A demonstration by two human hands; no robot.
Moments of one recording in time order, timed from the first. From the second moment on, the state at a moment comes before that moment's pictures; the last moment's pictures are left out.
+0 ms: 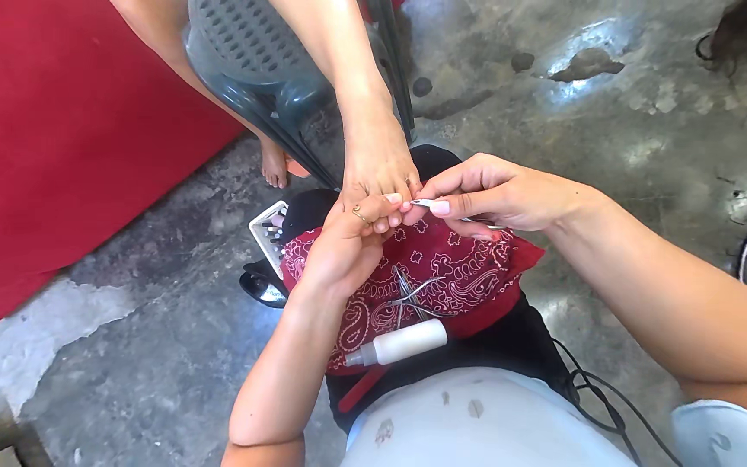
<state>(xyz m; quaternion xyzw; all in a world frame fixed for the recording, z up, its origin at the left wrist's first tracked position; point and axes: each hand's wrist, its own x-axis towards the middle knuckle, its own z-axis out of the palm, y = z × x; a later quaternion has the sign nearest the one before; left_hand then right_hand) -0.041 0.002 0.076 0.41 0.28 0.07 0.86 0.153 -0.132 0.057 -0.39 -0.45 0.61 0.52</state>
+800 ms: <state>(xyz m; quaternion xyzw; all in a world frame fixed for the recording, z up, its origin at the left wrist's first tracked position) -0.034 -0.002 0.077 0.41 0.30 0.08 0.86 0.129 -0.064 0.094 -0.45 -0.17 0.36 0.80</state>
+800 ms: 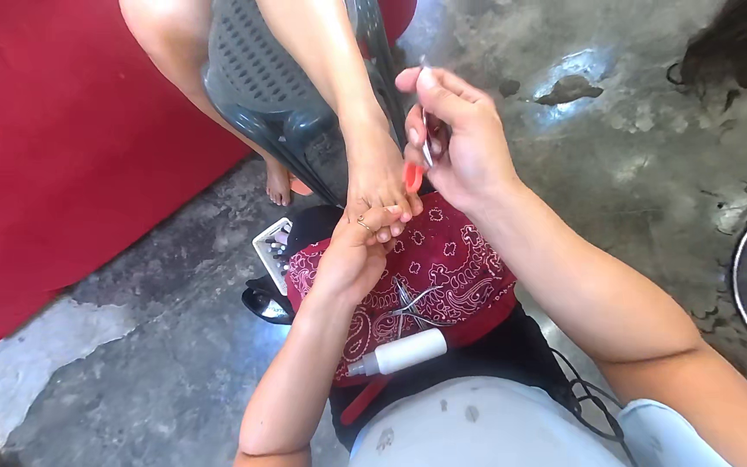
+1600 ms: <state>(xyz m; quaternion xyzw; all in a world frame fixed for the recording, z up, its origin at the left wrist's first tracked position) -0.029 0.010 0.079 0.39 0.26 -0.01 0.88 0.070 -0.120 0.105 -0.40 -0.22 0.38 0.81</state>
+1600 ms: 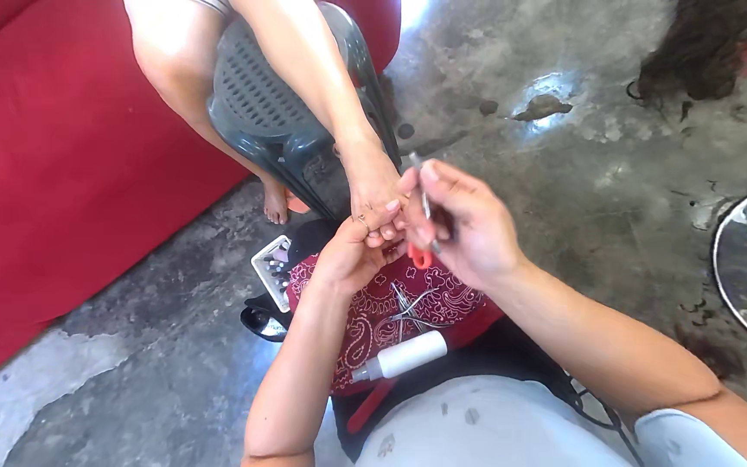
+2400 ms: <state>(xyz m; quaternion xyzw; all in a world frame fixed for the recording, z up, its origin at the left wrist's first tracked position) -0.026 -0.007 0.072 0.33 0.21 0.05 0.92 0.011 -0.148 0.053 -0.32 -0.07 0.46 0.82</state>
